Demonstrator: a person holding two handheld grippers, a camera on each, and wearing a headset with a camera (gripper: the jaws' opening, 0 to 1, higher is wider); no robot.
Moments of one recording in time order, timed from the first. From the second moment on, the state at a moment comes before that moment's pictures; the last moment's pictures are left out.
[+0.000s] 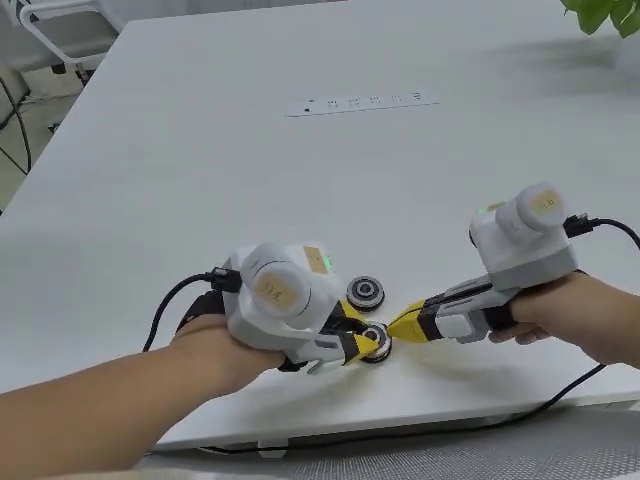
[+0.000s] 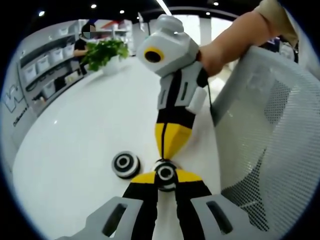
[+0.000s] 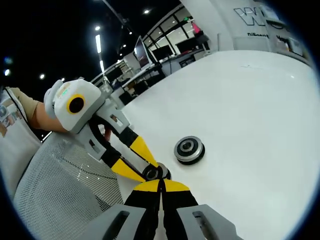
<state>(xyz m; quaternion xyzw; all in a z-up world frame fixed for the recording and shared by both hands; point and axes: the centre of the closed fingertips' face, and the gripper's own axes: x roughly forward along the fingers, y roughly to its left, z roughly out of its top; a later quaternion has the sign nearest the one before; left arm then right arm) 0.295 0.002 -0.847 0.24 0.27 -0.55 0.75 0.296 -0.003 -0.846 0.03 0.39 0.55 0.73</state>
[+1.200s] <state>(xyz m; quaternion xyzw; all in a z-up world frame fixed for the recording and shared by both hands) 0.295 0.002 -0.848 0.24 0.27 -0.55 0.75 0.281 0.016 -0.832 0.05 0.38 0.59 0.71</state>
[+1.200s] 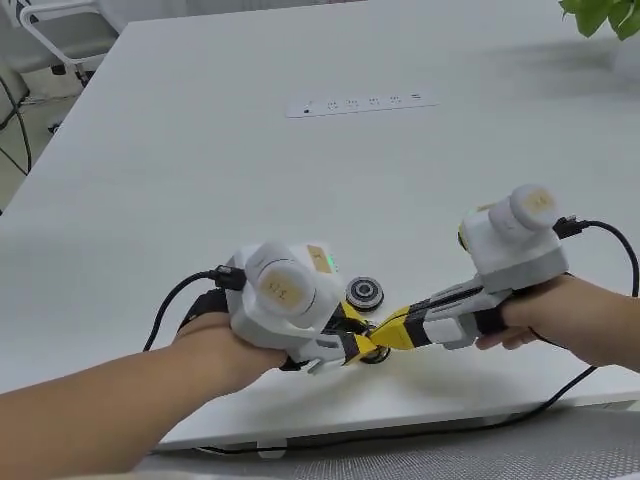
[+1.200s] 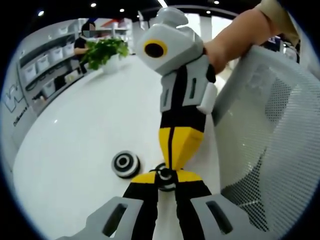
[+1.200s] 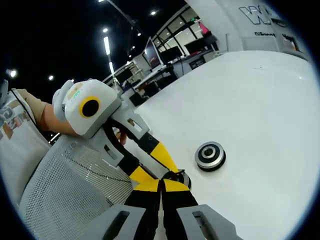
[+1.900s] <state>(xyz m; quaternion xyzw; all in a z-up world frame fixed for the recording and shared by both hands) 0.296 0.001 -0.847 0.24 0.27 -0.56 0.75 0.287 0.001 -0.840 0.05 0.39 0.57 0.72</state>
